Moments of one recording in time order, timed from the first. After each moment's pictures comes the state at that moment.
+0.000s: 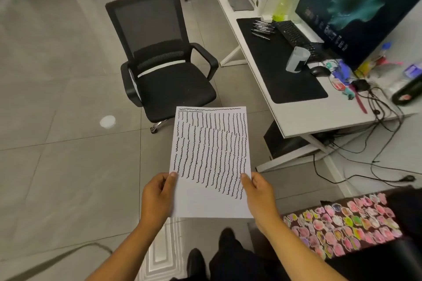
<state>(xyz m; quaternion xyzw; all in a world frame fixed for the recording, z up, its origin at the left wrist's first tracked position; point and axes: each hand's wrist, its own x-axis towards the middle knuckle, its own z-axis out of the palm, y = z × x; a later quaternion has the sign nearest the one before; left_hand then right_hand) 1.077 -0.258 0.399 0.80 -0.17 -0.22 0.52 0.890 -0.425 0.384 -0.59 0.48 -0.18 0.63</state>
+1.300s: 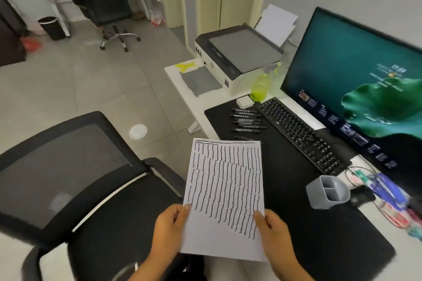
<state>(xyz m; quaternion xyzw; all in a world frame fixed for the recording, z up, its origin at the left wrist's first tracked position) 1.524 -0.886 0.371 0.78 -0.32 -0.35 0.41 1.286 -0.973 0.400 -0.47 0.65 -0.19 0.57</state>
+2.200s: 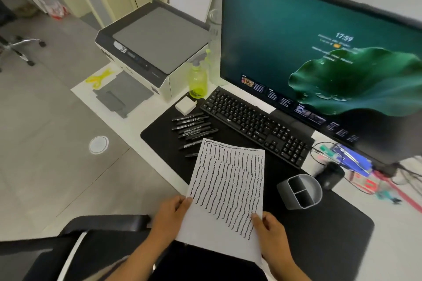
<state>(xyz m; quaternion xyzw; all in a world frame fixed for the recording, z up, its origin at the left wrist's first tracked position) 1.506 -1.117 0.329 0.72 -0.48 -0.45 0.21 1.241 -1.082 0.343 -0.24 0.72 -0.28 0.58</state>
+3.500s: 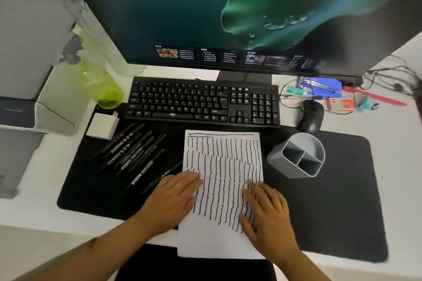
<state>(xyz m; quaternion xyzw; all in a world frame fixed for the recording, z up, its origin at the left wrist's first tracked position) 1.490 -1.290 0.233 0.22 -0.96 -0.17 -0.05 1.274 -1.092 0.236 -0.57 0.81 -0.09 0.15</state>
